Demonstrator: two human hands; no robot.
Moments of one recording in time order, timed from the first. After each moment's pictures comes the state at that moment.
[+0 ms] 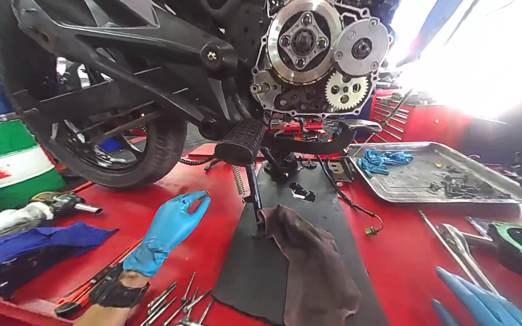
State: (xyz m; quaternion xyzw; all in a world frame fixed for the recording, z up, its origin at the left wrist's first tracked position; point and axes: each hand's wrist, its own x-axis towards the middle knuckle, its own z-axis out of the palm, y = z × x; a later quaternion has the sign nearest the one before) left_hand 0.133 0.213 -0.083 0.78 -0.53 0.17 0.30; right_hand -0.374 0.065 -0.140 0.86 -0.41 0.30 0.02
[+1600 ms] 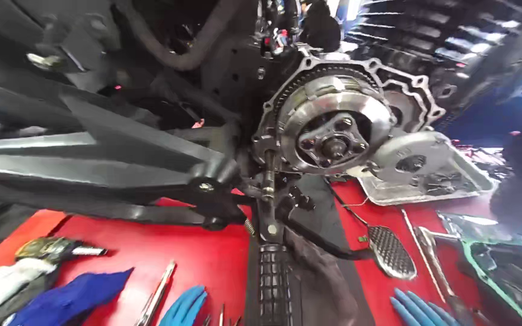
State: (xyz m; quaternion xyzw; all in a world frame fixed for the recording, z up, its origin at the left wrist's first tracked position) left_hand 0.143 0.334 -0.112 0.74 -0.65 -0.14 0.10; right_hand -0.377 0.068 -0.115 0.92 -0.37 0.03 -0.13
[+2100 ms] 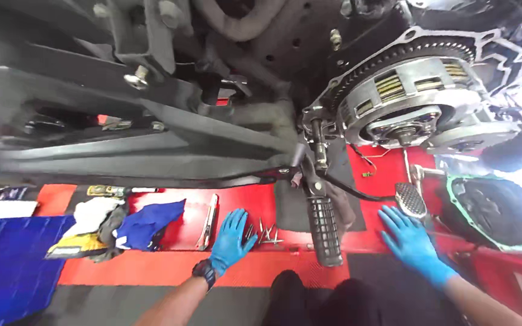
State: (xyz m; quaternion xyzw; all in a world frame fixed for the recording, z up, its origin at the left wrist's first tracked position) left_hand 0.141 0.332 -0.116 0.76 -0.64 -0.09 0.08; right_hand -0.387 0.066 -0.137 0.93 -0.37 0.02 -0.04
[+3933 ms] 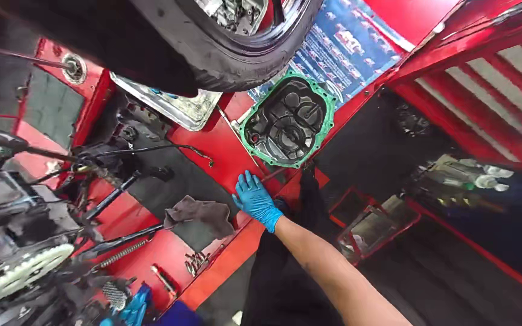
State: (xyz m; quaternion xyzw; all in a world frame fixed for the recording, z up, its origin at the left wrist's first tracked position) left_hand -0.079 0.175 0.159 0.83 -0.21 -0.34 0.38; right_hand -0.317 0.083 -0.115 0.72 -0.59 0.19 -0.32
